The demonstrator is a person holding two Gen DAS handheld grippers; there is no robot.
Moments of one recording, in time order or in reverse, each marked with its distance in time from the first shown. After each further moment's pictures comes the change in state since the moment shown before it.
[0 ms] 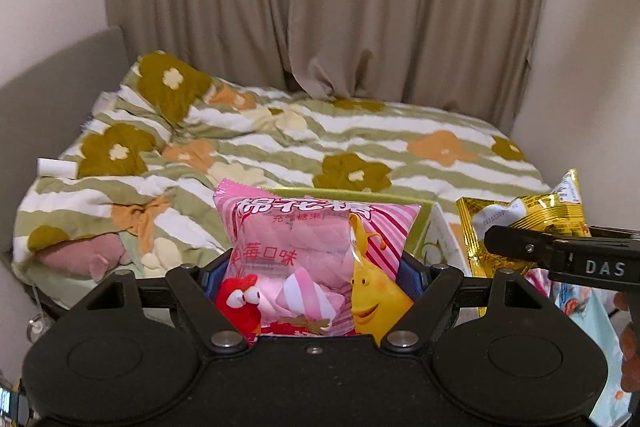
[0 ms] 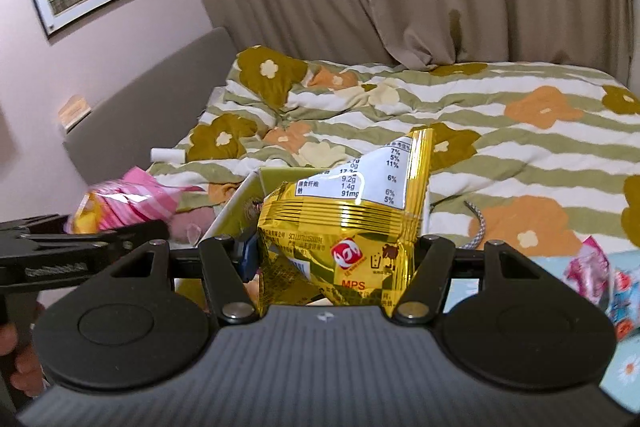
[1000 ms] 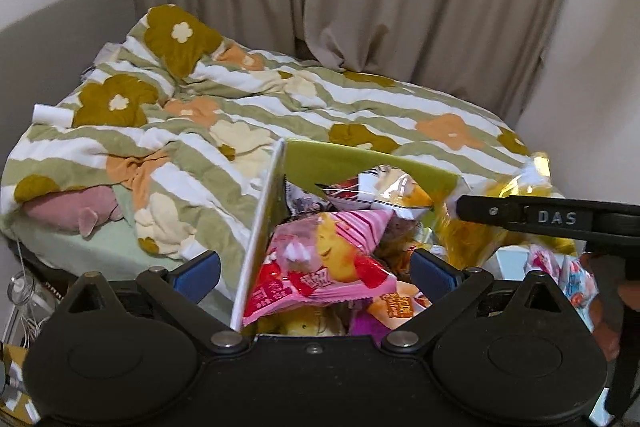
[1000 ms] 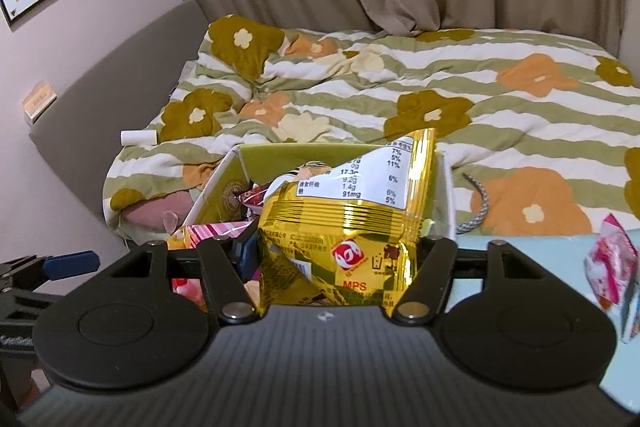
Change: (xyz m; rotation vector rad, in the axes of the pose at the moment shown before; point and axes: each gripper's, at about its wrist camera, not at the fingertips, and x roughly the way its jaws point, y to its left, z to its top) left arm 0.016 0.039 -0.025 -0.111 0.071 -0.014; right arm 0.073 0.017 -0.003 0.030 0.098 -0.061
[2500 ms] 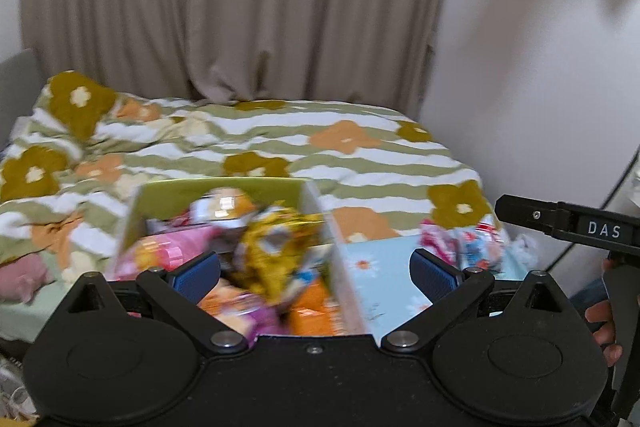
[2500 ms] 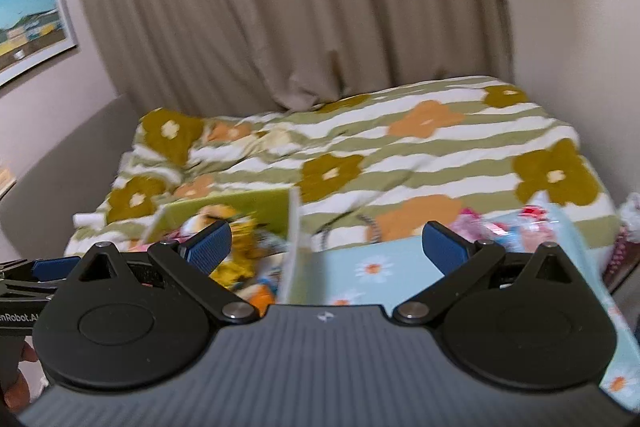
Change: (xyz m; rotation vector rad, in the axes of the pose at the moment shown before) left arm -0.044 -0.127 -0.024 0.237 -0.085 -0.231; right arm -0.159 -0.085 -0.068 0.163 -0.279 -0.220
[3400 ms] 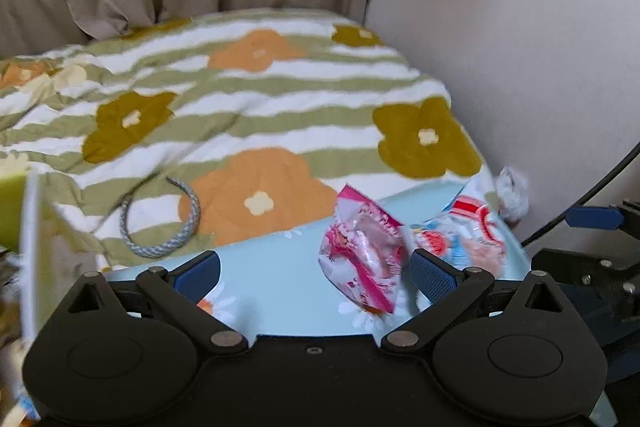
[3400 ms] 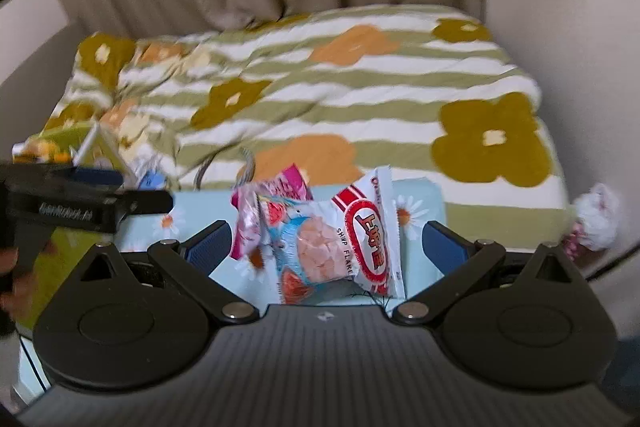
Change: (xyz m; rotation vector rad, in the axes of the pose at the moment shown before) left arm 0.284 -0.145 0.017 0.103 0.291 -0.099; right arm 0.125 -0.248 0.010 -0.098 0.278 -0.015
